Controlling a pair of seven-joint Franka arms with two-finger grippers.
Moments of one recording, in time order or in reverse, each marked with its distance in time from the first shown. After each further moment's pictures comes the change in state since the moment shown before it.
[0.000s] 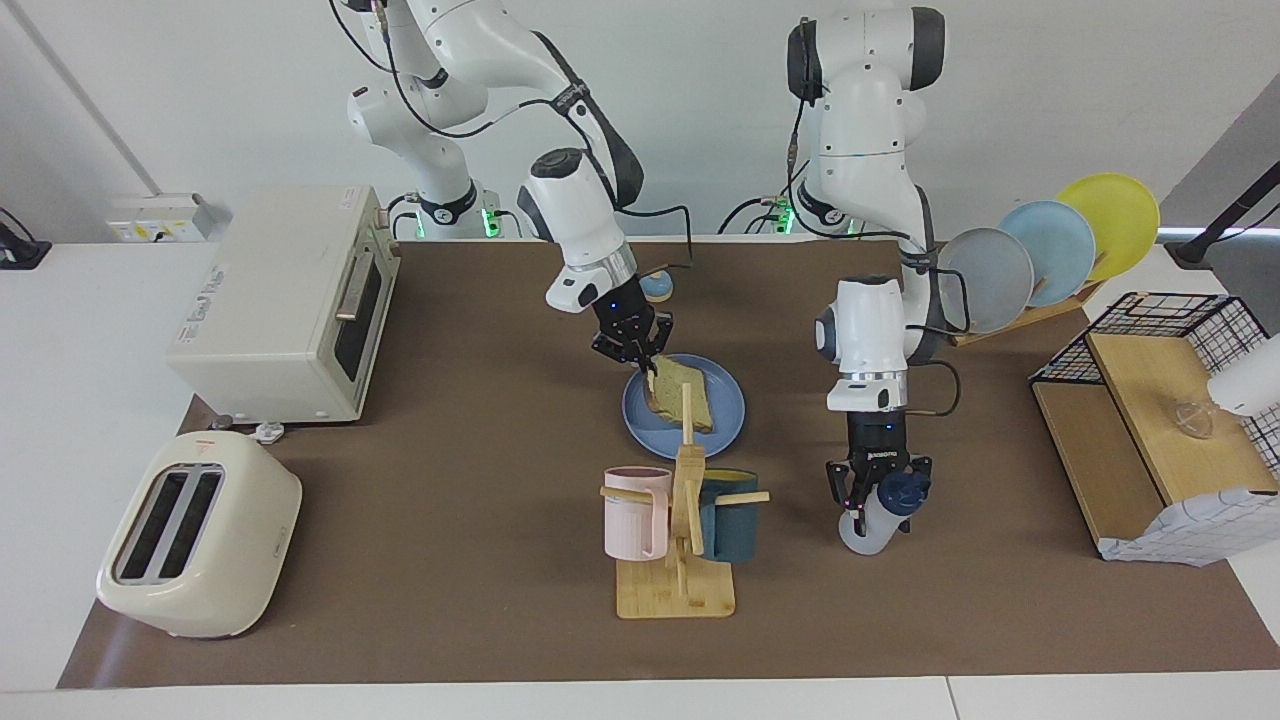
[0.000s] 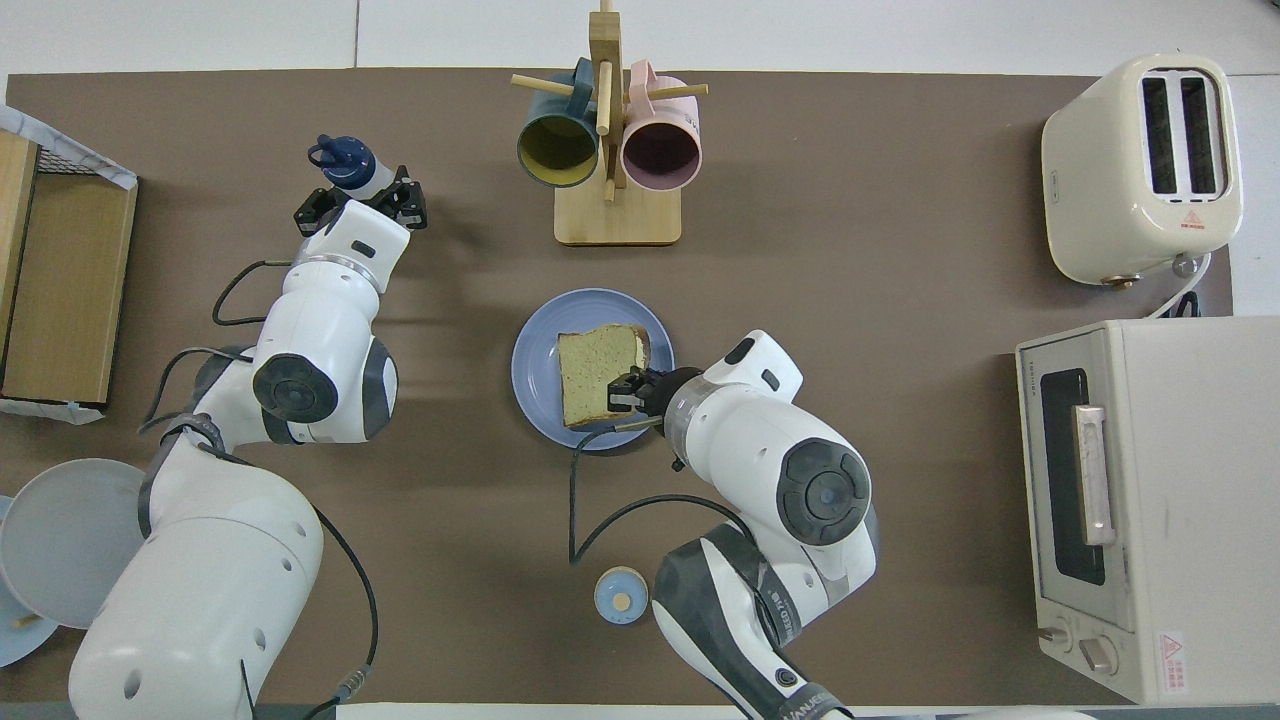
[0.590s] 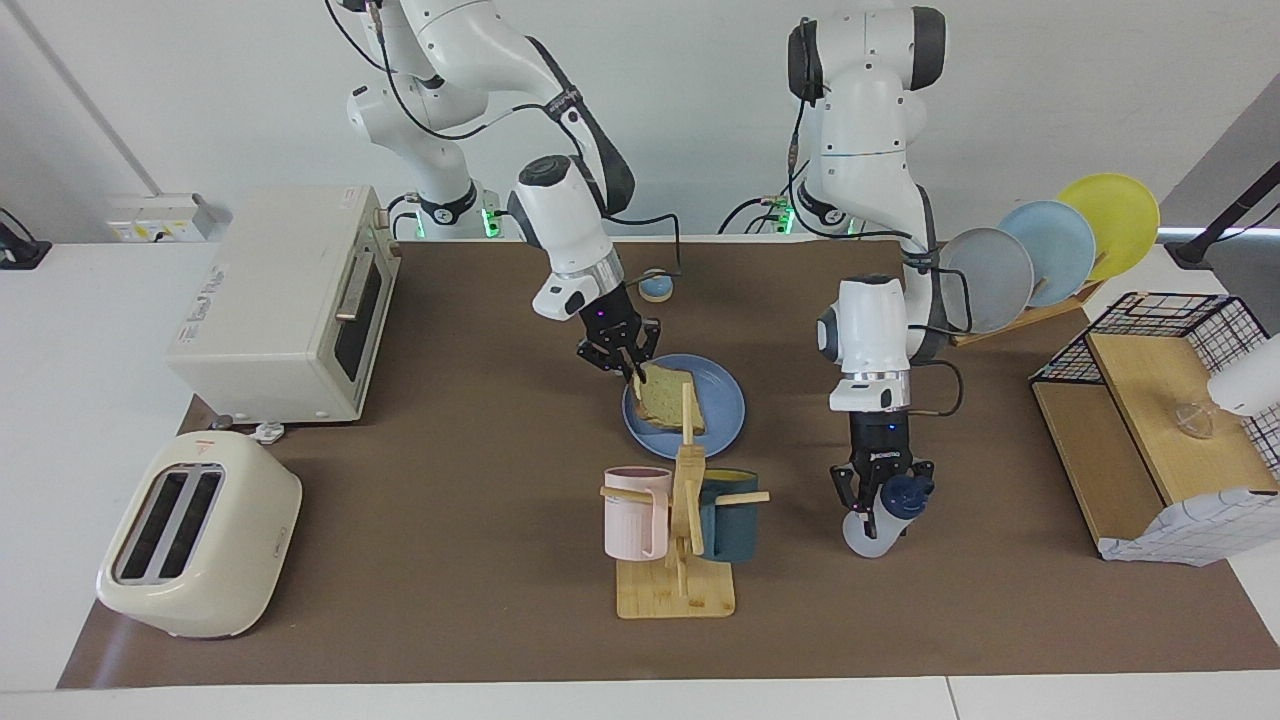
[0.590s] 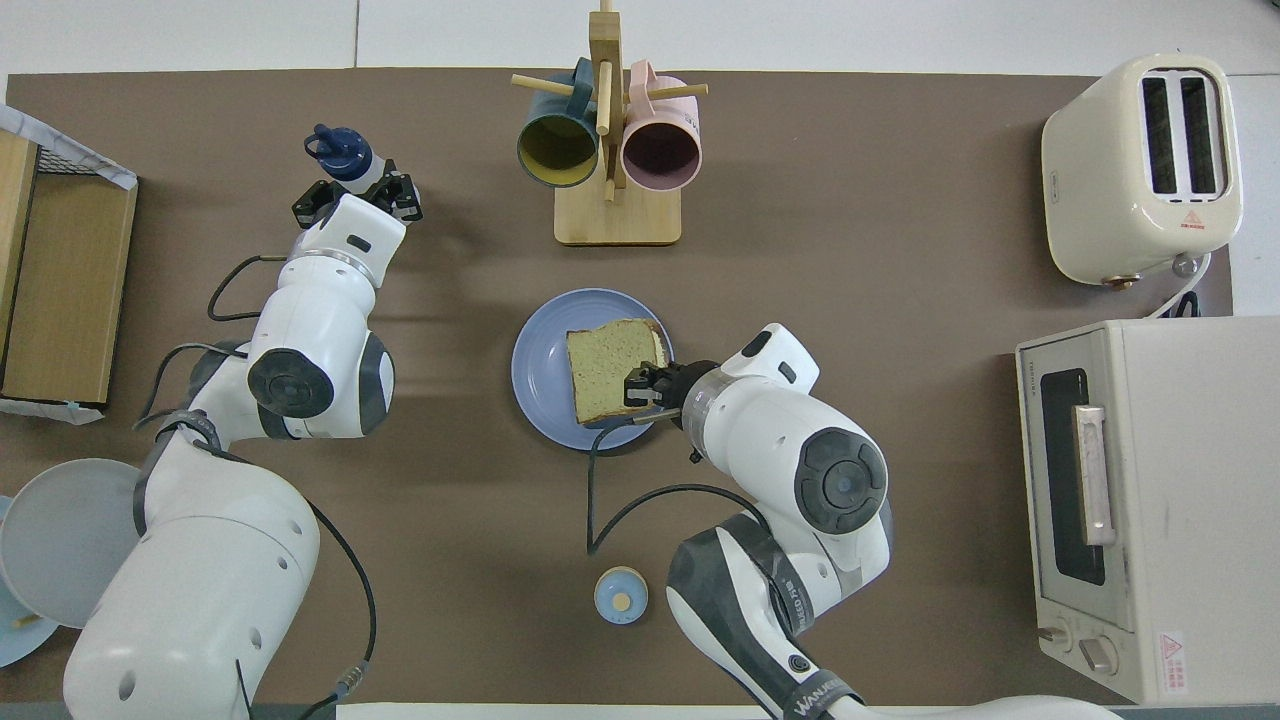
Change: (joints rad) left arm 0.005 0.000 0.006 0.025 0.000 -0.025 0.001; right arm -0.022 0.000 0.000 -0.013 0.000 0.000 -0.021
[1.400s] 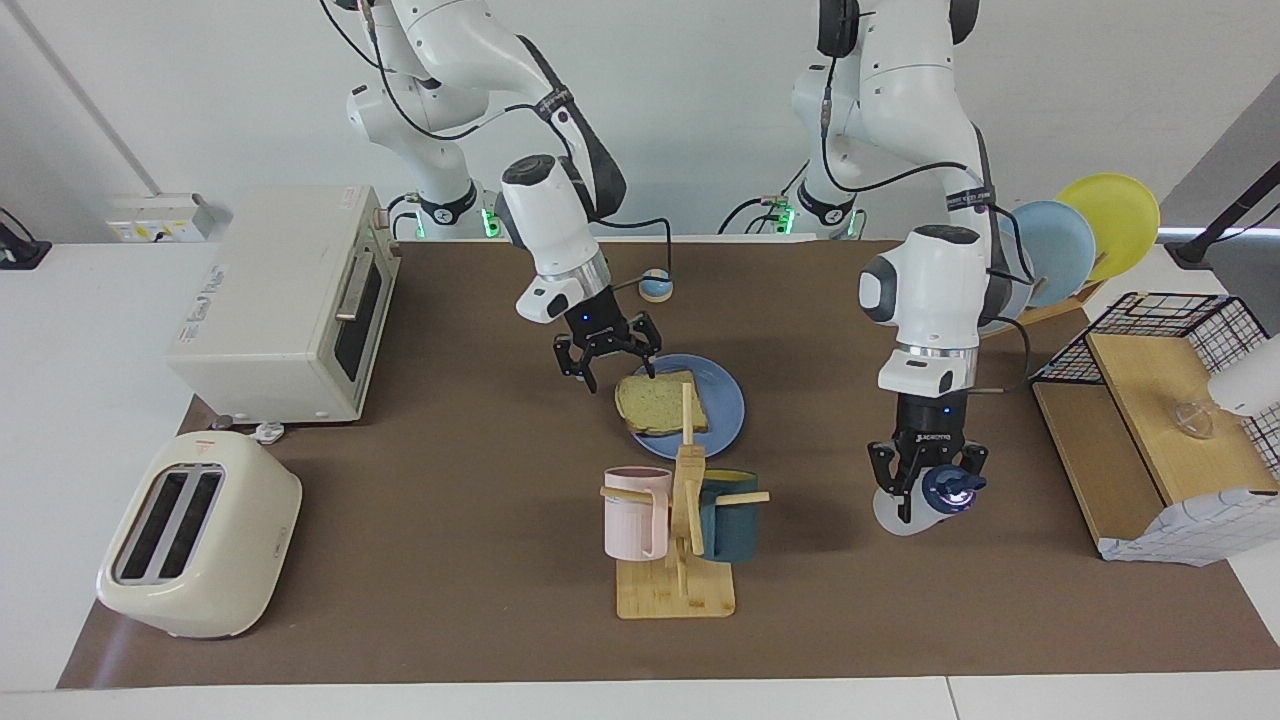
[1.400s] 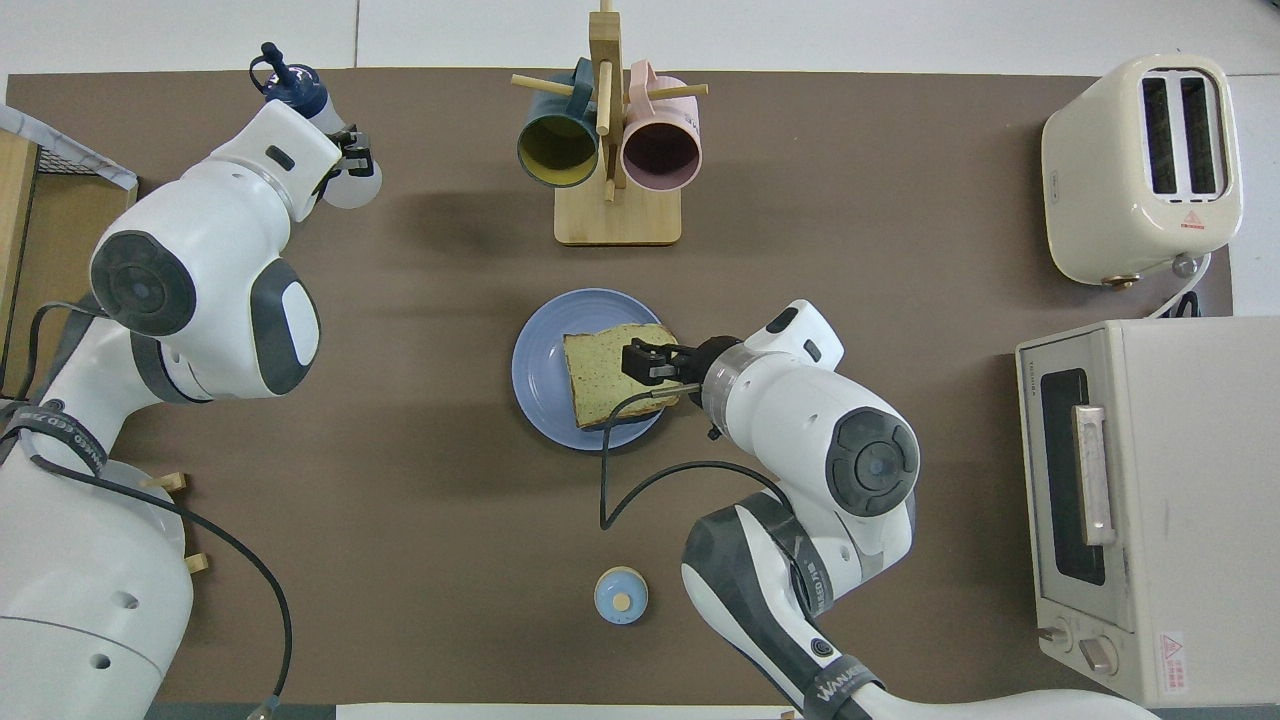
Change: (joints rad) left arm 0.040 -0.224 0.009 0.125 0.006 -0.539 0.233; right arm -0.041 -0.014 -0.001 0.050 0.000 -0.029 -0.005
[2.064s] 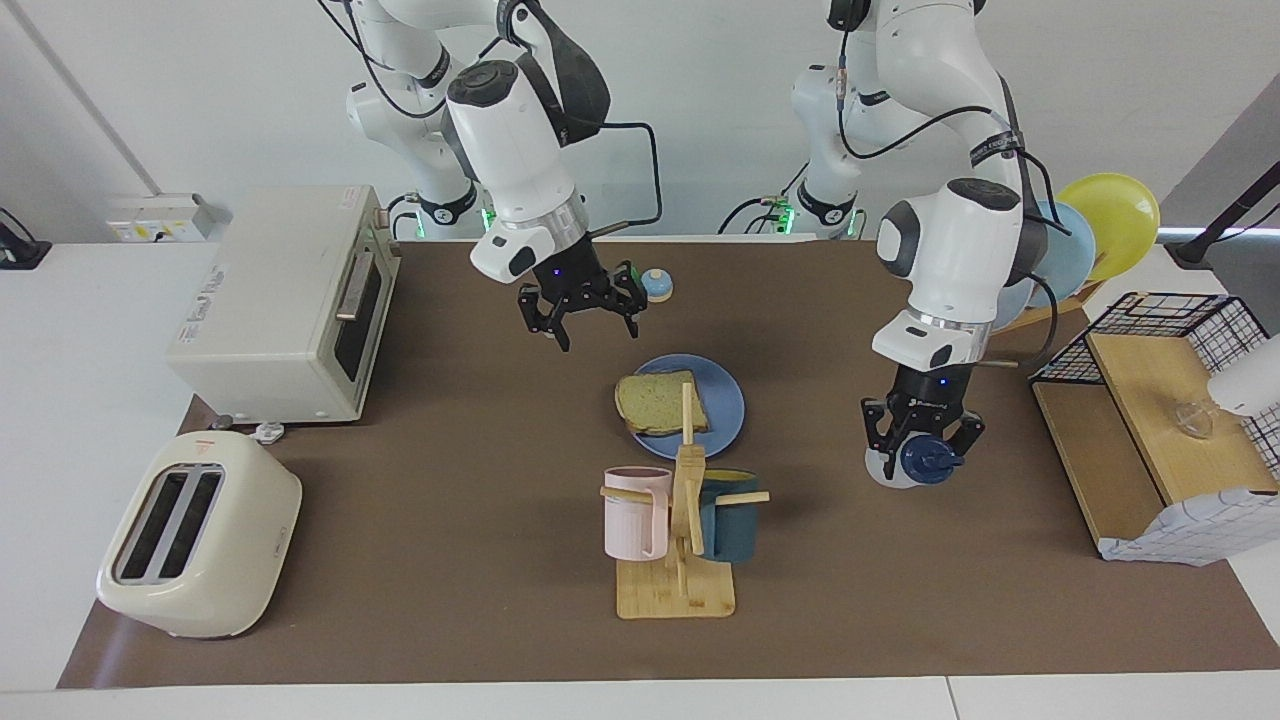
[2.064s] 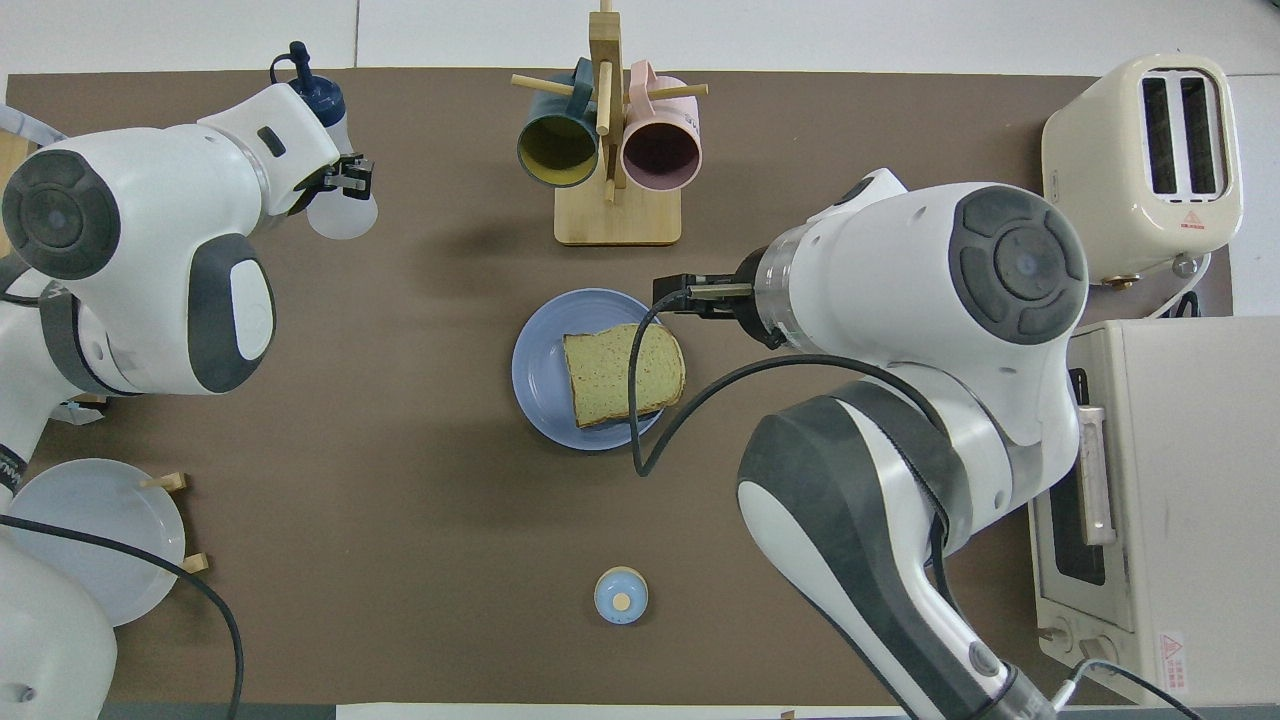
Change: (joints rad) left arm -0.001 -0.104 -0.015 0.068 0.066 -0.374 0.156; right arm -0.108 -0.039 -0.003 0.412 0.000 -0.727 -0.001
